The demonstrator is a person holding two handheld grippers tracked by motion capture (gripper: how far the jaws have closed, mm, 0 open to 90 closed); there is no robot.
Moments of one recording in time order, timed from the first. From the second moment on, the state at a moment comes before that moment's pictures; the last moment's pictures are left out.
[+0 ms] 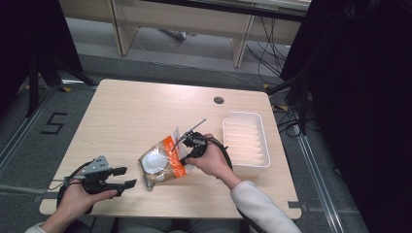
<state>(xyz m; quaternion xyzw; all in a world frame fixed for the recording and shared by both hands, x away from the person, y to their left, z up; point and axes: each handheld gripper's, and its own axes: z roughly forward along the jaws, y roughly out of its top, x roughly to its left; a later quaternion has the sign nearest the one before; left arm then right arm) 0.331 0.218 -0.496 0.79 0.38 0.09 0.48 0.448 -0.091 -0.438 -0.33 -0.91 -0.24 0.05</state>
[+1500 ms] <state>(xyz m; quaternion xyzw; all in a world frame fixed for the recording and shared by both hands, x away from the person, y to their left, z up) 0.331 0.217 -0.496 0.78 0.38 0.09 0.48 0.424 -0.089 -0.341 -0.01 -0.99 -0.13 0.00</state>
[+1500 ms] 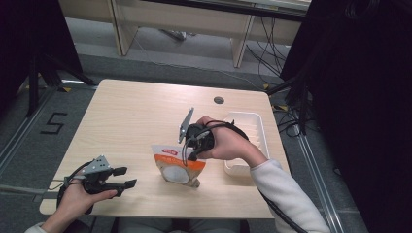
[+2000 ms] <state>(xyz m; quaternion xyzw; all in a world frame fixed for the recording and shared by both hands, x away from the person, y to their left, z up) 0.332 0.218 -0.496 0.78 0.38 0.09 0.48 0.422 -0.099 -0.322 0.01 -0.99 -0.10 -0.01</state>
